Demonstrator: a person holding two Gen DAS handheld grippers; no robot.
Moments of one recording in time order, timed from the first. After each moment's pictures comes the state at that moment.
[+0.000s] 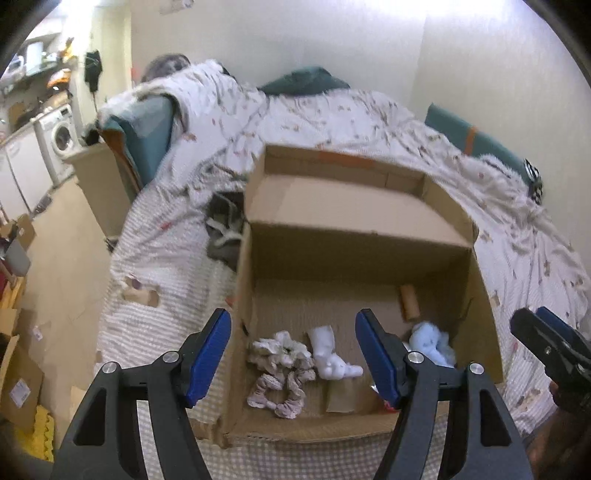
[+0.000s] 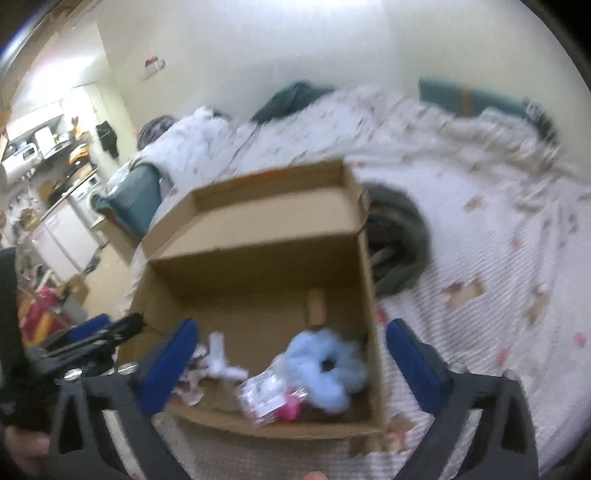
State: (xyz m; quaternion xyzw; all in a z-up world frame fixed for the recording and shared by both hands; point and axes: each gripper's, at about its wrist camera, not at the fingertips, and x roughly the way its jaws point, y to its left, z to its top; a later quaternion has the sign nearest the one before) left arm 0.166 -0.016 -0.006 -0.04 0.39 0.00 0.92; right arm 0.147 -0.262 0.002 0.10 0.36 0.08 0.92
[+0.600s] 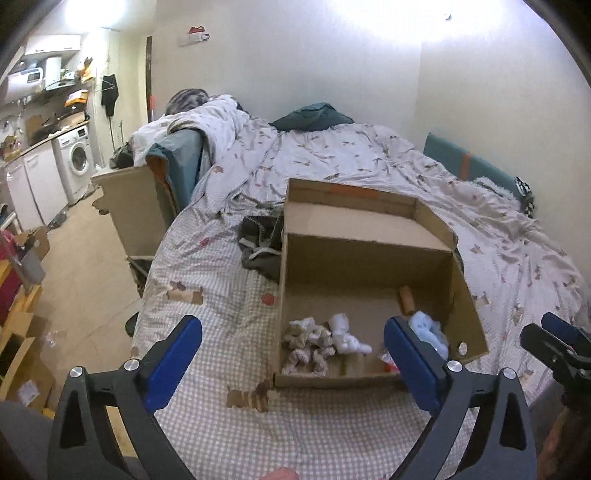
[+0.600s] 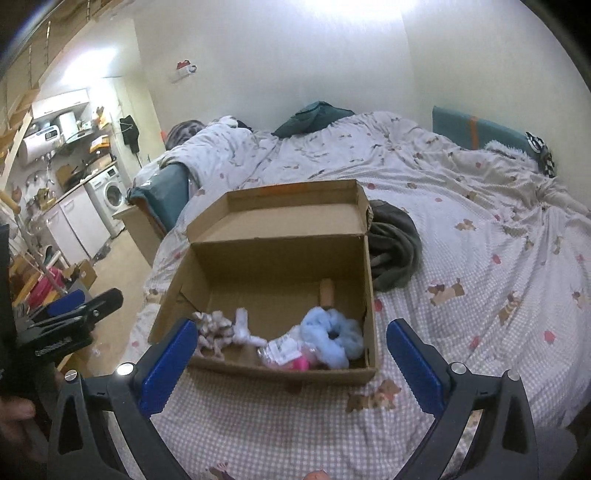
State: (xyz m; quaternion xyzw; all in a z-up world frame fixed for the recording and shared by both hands) left arm 0.073 0.009 0.023 -0.04 0.34 0.02 0.94; right arm 0.072 -0.258 0.030 0.07 0.34 0.11 0.93
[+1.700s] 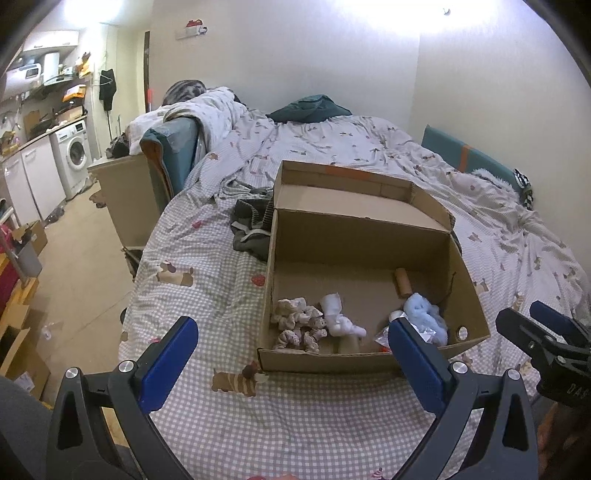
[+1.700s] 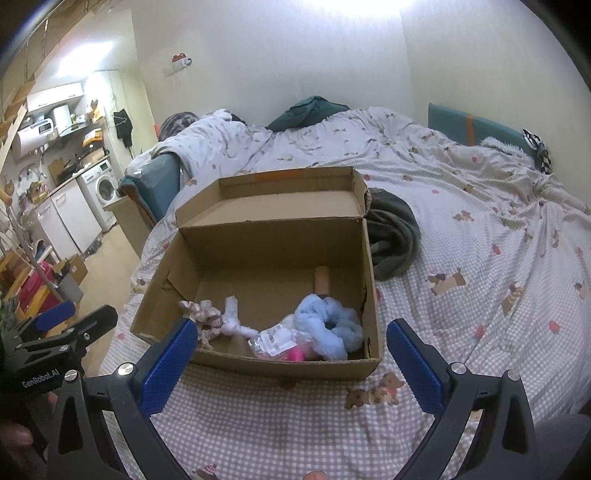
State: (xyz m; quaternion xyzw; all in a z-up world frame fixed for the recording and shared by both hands) left arm 0.068 -0.006 0.000 -0.04 0.35 0.01 0.94; right arm 0.076 -0.247 0.008 0.05 0.35 0.10 0.93
